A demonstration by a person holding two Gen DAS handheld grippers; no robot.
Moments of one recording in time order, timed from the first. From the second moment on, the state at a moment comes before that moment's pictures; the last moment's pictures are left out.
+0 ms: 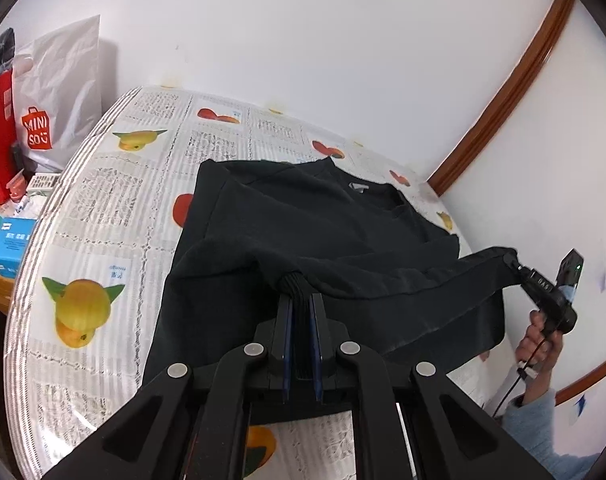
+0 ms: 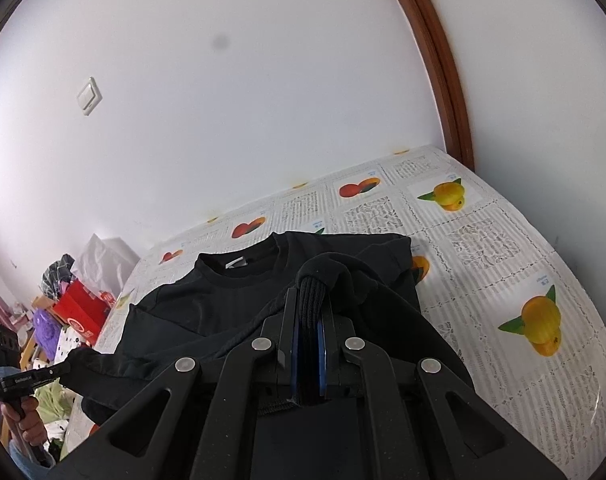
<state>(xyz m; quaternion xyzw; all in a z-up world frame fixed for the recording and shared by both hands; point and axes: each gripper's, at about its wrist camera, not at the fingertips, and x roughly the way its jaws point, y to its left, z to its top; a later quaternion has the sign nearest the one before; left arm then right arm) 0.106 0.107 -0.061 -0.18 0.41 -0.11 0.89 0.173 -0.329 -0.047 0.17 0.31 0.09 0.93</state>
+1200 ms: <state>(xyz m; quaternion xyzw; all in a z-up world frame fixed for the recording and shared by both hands) 0.141 0.100 -0.078 -0.13 0.39 -0.14 0.90 0.186 -0.315 -0.055 0.08 0.35 0.03 0.93</state>
